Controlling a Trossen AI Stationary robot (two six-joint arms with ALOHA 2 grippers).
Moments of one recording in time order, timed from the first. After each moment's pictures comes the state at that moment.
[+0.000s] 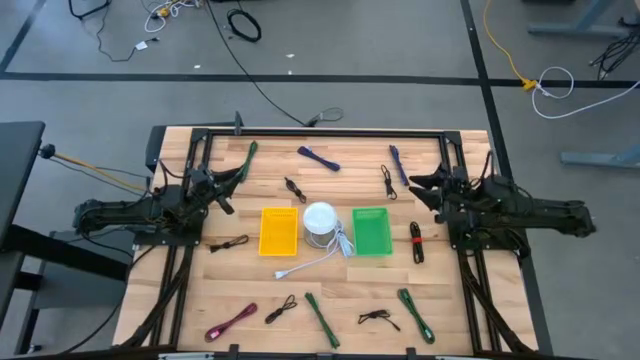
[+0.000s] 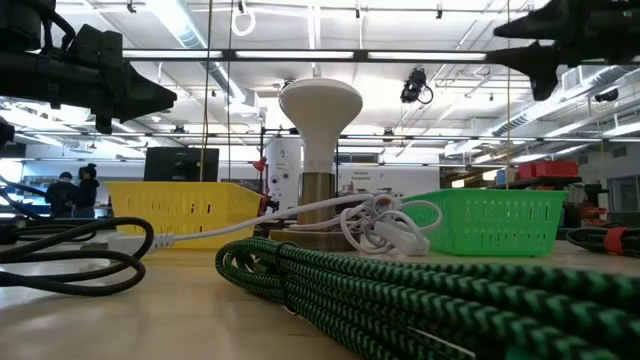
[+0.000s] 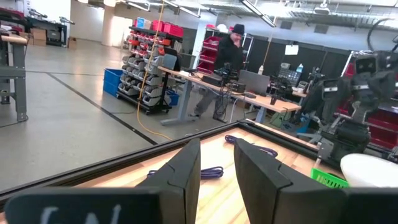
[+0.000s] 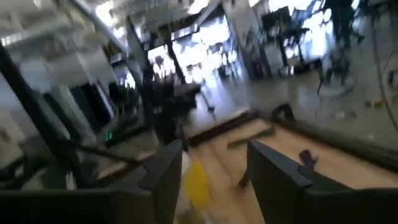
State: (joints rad) left arm 0.03 0.01 0.01 0.12 -0.64 -0.20; right arm -0.05 0.25 0.30 -0.03 0.17 0.35
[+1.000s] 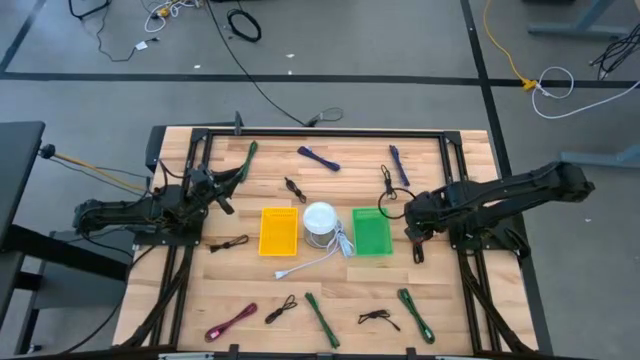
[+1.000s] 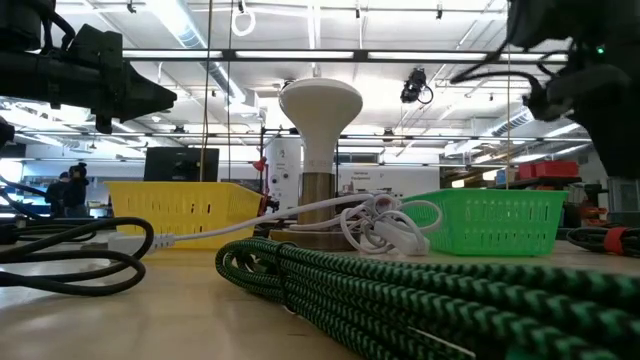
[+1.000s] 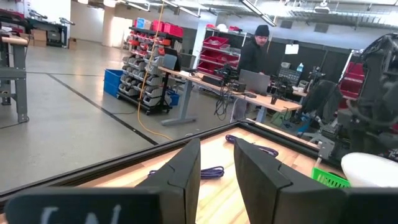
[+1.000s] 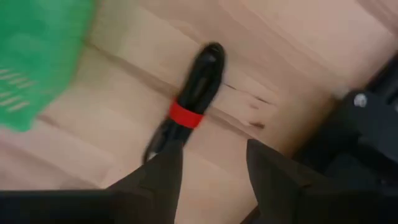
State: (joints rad) left arm 0.03 0.01 0.01 0.12 -0.64 -0.19; right arm 0.13 1.11 0.75 -1.20 -0.02 1.16
